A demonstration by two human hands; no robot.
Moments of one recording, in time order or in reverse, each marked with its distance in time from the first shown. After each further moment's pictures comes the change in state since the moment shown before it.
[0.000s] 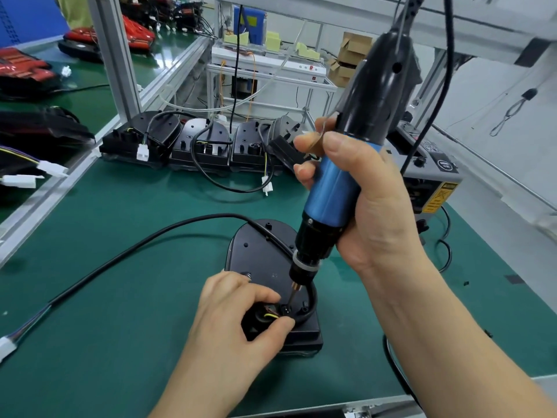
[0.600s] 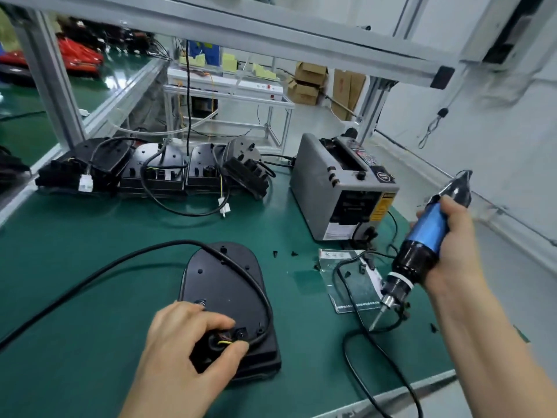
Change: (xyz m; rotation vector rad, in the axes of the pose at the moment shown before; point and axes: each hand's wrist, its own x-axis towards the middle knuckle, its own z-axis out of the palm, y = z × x) left_hand 0.006 0.000 -0.001 0.019 0.029 0.039; right_hand -0.031 -0.037 -0.169 -0.016 0.914 0.124
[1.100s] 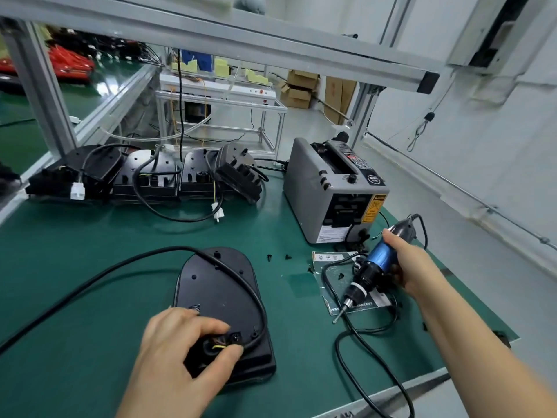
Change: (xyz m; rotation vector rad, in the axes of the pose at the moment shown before) left_hand 0.000 0.002 0.000 -0.006 -0.009 -0.023; right_hand 0.068 0.043 -0.040 -0.659 0.061 0.189
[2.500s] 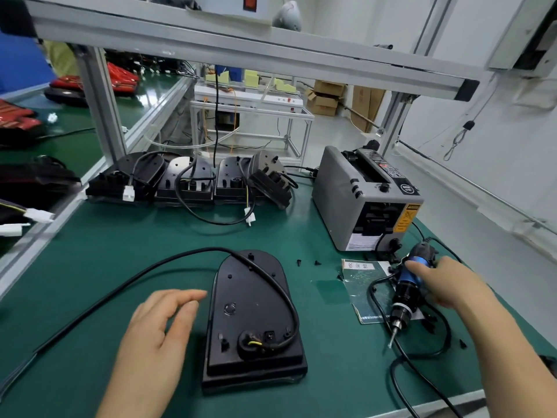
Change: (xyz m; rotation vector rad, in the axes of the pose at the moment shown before) left_hand 0.012 -0.024 -0.041 -0.029 0.127 -0.138; right_hand -0.009 -0.005 -0.011 -1.088 0.102 -0.241
